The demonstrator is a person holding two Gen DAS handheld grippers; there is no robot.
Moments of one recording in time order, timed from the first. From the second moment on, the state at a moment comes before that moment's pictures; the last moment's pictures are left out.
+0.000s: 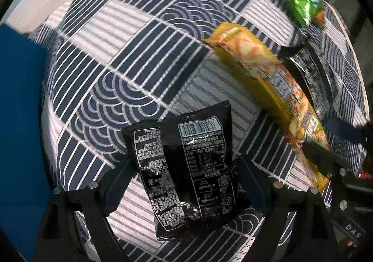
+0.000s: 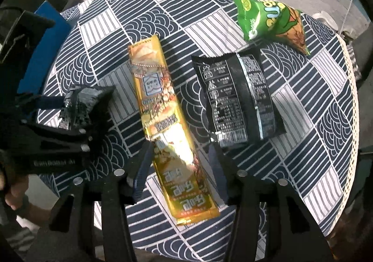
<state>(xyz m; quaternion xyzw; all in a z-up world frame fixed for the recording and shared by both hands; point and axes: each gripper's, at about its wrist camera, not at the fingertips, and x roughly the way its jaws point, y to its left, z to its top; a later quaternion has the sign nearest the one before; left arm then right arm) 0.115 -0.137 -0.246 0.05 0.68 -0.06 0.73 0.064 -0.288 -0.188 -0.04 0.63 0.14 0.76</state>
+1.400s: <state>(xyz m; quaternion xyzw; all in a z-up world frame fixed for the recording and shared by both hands) 0.076 -0.077 -0.127 0.14 0.54 -0.08 0.83 0.061 -0.220 -0.149 -0.10 0.57 0.16 0.80</state>
